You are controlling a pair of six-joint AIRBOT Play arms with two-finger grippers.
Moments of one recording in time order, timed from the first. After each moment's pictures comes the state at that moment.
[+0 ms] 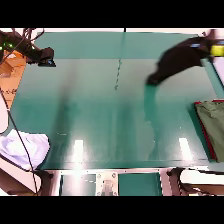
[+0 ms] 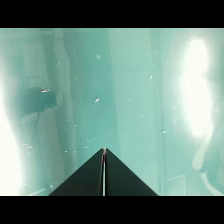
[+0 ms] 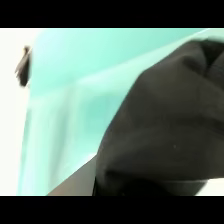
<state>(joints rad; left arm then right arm) 0.08 -1.81 2.09 1.17 -1.54 -1.46 -0.49 -1.43 1.64 -0.62 1.25 1.43</state>
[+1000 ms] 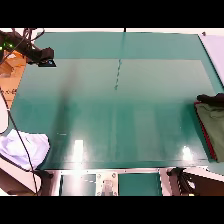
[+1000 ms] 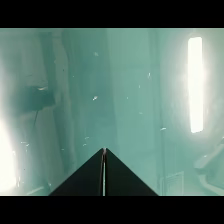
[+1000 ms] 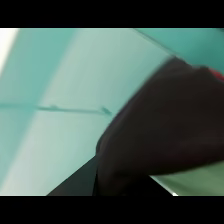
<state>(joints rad) 0.08 -1.81 2.09 1.17 -1.55 -1.46 -1.24 -1.29 1.58 -0.90 1.45 1.62</state>
